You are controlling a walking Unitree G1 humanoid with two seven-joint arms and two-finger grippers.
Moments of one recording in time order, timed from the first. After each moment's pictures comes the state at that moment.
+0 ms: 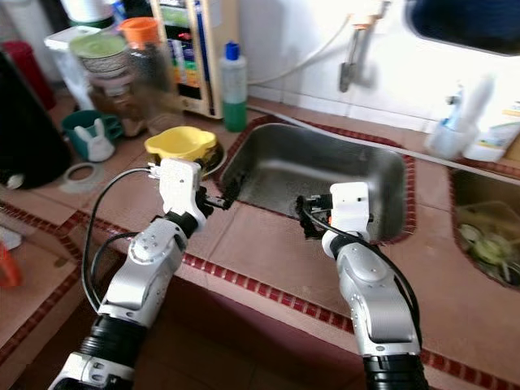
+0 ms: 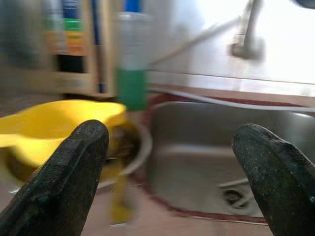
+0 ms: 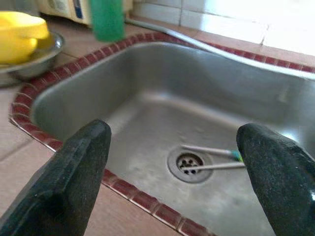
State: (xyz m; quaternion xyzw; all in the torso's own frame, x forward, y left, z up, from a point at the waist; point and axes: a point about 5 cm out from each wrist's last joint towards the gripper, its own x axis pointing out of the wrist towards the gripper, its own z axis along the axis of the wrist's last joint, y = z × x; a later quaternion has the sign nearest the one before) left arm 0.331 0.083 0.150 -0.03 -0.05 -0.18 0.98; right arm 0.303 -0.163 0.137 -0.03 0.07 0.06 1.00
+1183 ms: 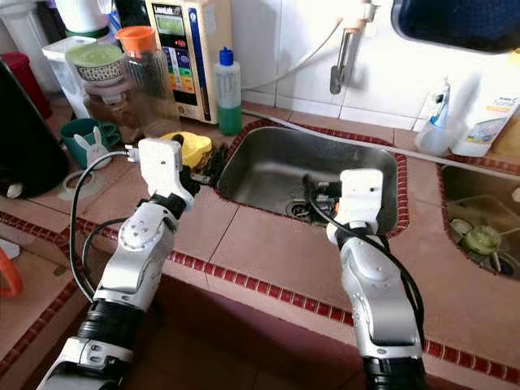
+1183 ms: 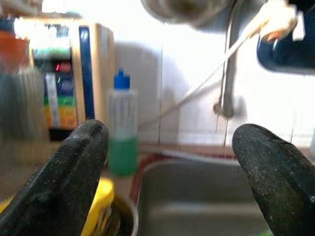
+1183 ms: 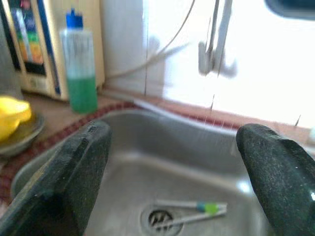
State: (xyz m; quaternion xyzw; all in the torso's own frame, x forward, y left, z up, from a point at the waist) left arm 0.338 0.085 0.184 -0.03 -0.14 -0.16 0.98; right arm 0.298 -0.166 0.172 -0.02 -0.05 0.03 1.00
